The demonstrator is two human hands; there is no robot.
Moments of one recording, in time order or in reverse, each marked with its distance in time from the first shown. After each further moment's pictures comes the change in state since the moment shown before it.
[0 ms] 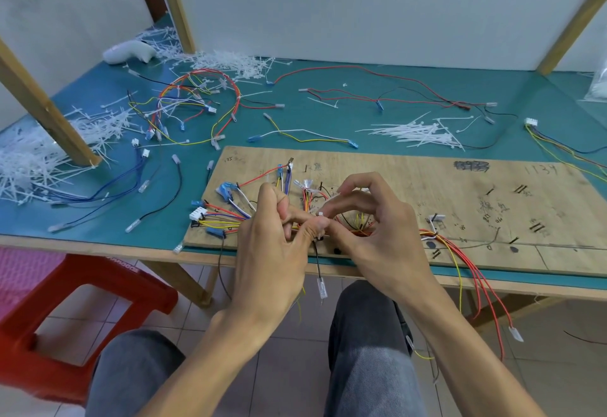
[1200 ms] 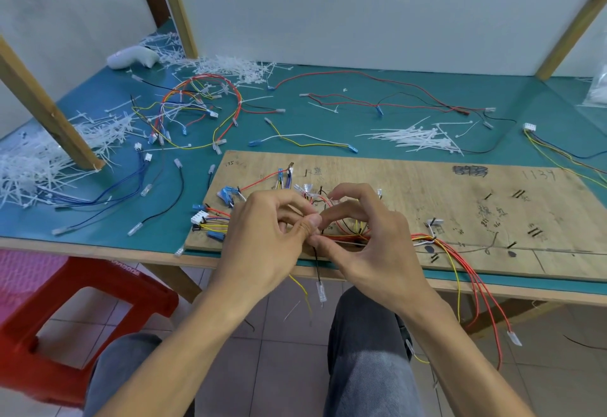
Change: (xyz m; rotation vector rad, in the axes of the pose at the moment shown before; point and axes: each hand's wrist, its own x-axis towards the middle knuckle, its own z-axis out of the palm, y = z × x) left_hand 0.029 0.012 -0.021 0.106 -0.259 -0.164; right_hand -0.005 -0.002 0.003 -0.057 -0.056 -0.081
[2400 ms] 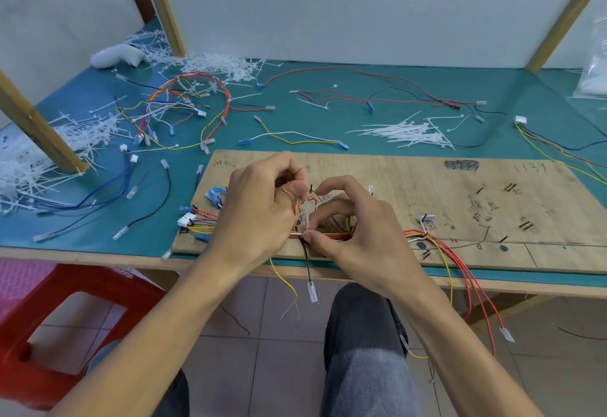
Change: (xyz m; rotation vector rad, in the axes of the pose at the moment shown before) left_hand 0.030 0.018 -0.005 0.095 0.046 0.263; right_hand 0.011 0.007 -0.004 -0.043 -0.084 0.121
